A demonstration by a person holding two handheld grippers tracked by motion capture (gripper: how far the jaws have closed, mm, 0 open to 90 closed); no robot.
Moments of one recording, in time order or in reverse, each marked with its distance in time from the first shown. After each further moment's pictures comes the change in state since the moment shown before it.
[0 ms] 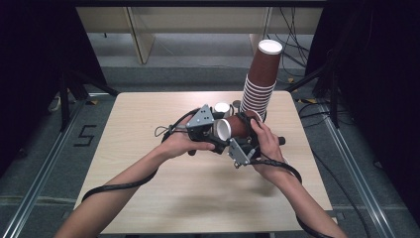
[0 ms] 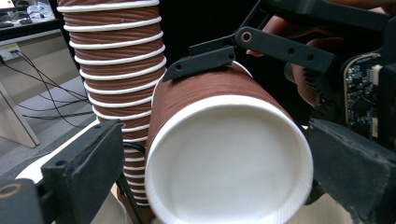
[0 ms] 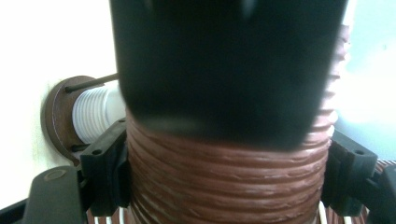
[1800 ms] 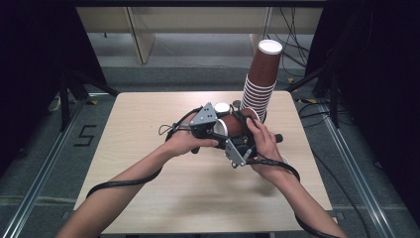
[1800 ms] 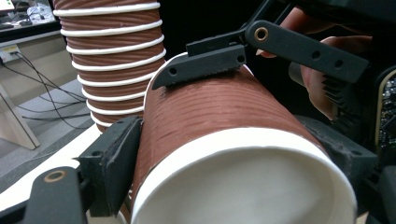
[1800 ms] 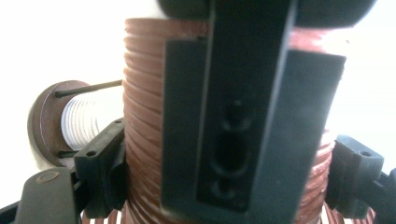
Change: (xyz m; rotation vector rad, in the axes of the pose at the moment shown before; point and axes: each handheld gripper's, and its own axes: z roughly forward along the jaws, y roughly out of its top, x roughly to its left) left arm 0.002 0.002 0.008 -0.008 0.004 0.005; right arm -0.003 0.008 0.002 -0.011 -0.027 -0.073
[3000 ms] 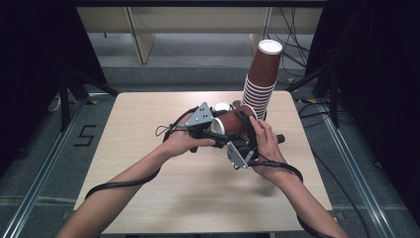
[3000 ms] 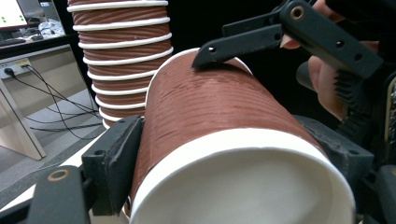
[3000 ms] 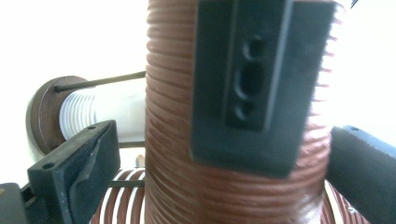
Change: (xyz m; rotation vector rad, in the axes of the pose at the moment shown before) left arm 0.004 -0.004 -0.007 -0.049 0.018 0.007; right arm 0.002 -0.002 -0.006 -0.007 -0.013 -0.008
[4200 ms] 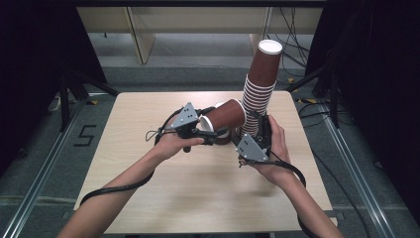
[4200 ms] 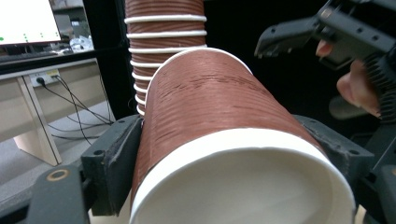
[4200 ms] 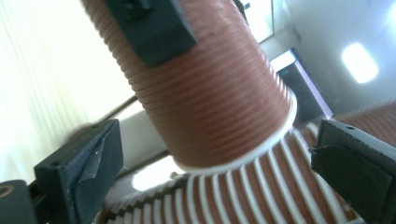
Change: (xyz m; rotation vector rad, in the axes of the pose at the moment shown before) left arm 0.014 -0.017 -0.024 -0.107 0.080 -0.041; right arm -0.002 -0.016 -0.016 -0.035 0.044 0.541
